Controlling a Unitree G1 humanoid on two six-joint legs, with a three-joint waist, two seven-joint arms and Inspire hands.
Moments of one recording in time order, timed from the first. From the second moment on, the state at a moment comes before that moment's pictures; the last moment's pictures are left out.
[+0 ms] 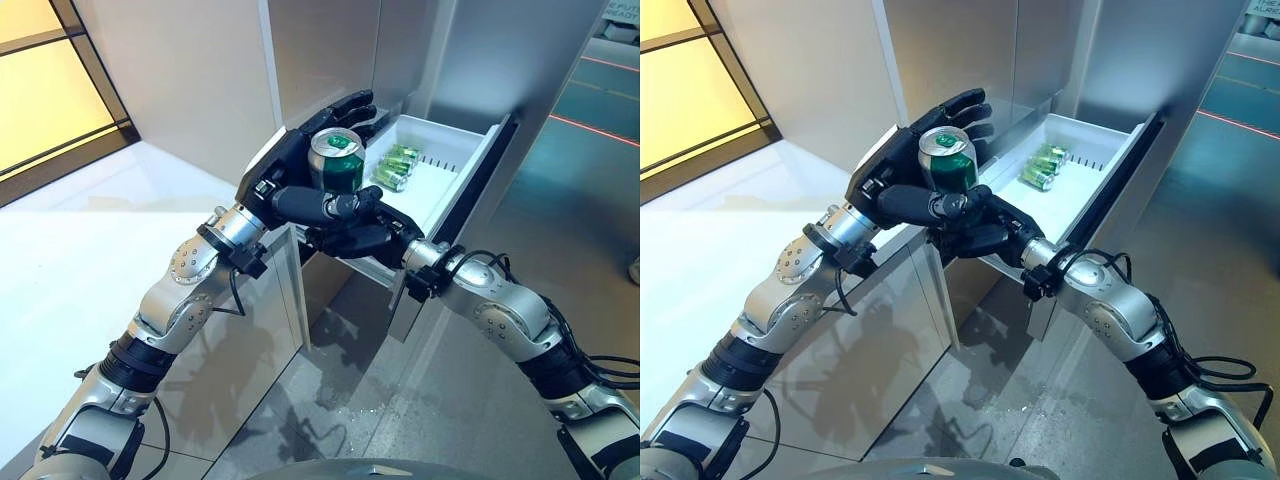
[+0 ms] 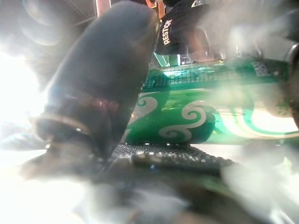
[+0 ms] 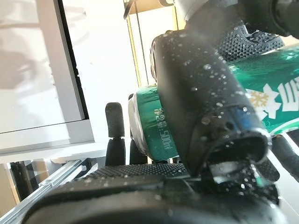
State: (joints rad) left arm -0.43 0.60 -0.31 -0.21 -0.75 -0.07 -0.18; right arm -0.45 -0.65 0.41 -0.19 0.84 0.37 0.09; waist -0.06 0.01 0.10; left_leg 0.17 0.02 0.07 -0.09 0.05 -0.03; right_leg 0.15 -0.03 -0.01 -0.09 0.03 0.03
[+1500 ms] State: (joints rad) left arm -0.12 0.56 -0.20 -0.16 -0.91 0.16 -0.39; right arm -0.67 -0.81 0.29 0.67 0.49 0.34 -0.13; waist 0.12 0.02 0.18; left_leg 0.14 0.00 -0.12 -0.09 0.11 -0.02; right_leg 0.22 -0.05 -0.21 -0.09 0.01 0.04
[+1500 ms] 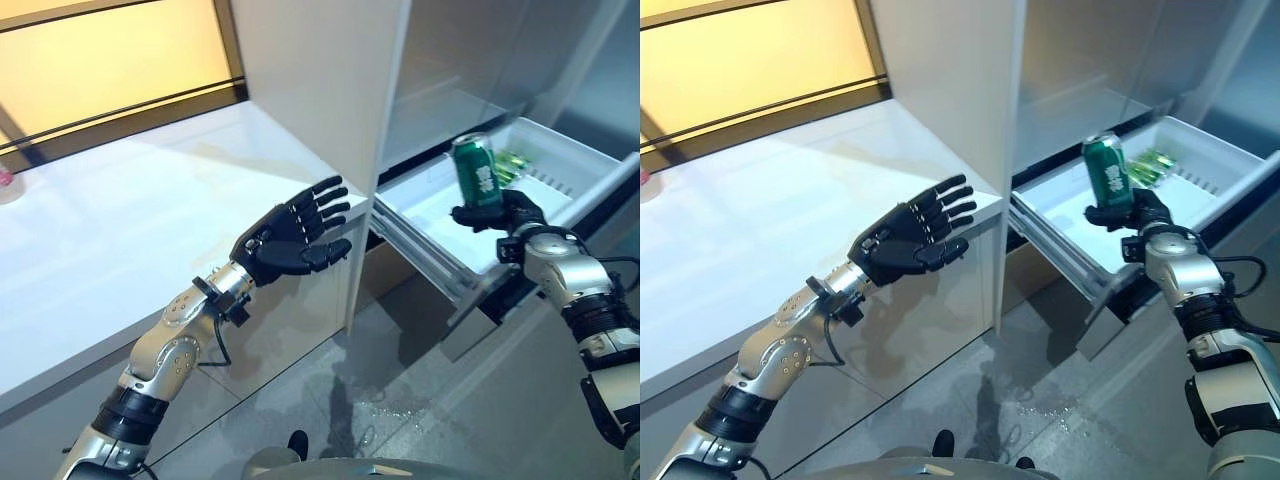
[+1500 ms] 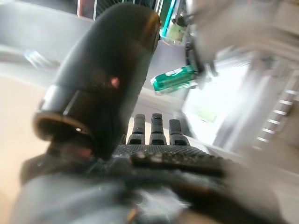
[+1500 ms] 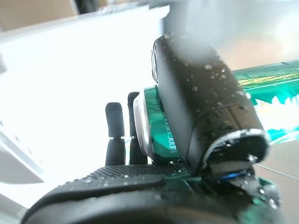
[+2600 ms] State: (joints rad) left arm -0.10 0.49 -0.41 0.75 -0.58 -0.09 -0.21; right arm -1.04 -0.86 0.42 1.13 0.07 0.31 0.10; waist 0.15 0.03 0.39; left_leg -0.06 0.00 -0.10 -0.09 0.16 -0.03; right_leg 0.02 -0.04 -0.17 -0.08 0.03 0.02
